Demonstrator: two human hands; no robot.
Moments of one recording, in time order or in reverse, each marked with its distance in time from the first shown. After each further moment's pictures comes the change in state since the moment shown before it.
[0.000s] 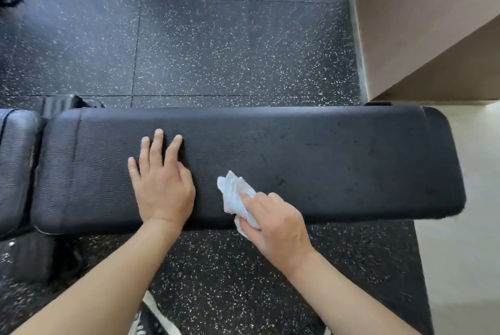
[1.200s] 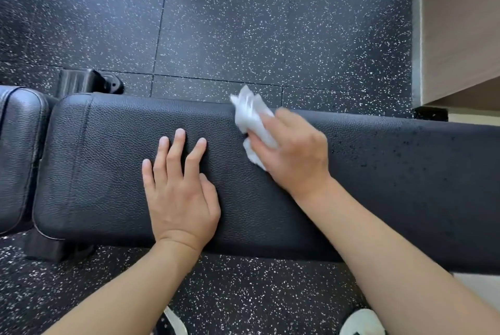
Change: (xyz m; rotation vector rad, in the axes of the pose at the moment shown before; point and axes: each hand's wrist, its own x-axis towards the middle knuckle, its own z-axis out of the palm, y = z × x) left_hand 0.002 -0.005 0.014 0.078 0.080 0.014; right_hand 0.166 0.031 0.039 -0.051 0.129 0.024
